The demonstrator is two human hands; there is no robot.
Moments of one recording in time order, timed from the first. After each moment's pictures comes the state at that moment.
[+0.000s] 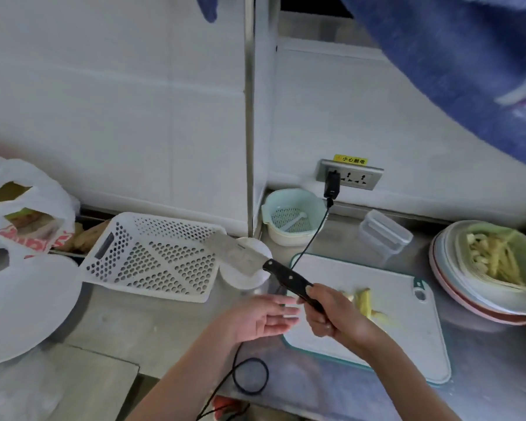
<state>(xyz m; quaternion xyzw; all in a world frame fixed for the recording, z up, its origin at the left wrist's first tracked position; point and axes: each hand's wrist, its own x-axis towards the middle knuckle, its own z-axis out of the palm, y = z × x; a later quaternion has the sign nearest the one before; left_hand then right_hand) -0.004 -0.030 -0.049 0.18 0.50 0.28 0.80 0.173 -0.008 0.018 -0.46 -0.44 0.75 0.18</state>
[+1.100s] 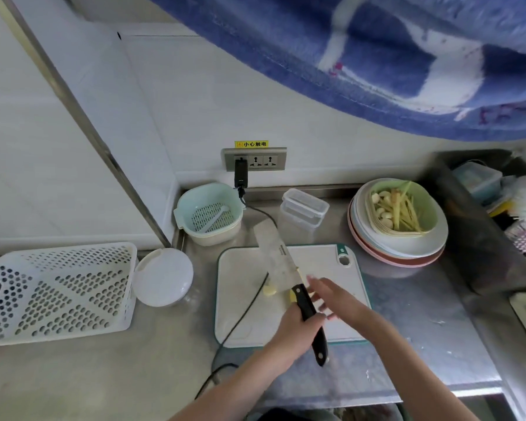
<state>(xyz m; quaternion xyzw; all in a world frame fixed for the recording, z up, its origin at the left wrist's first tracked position) 0.208 -0.025 -0.038 0.41 0.60 0.22 0.65 0.323 0.014 -0.008 -0.66 -0.50 0.55 0.09</state>
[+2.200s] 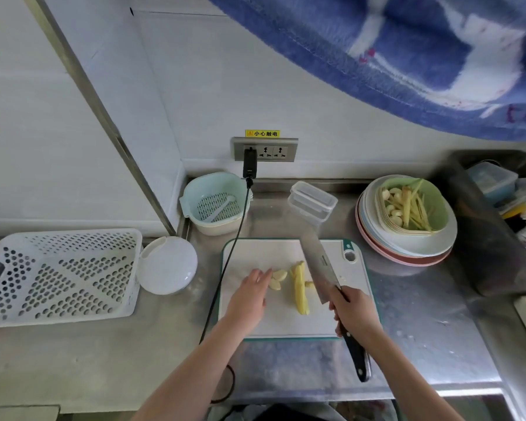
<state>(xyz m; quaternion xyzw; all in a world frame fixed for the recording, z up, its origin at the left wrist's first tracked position) 0.117 0.014 -0.106 0.75 0.61 0.05 0.26 0.332 -0.007 -0.038 -0.76 -0.43 0.45 0.19</state>
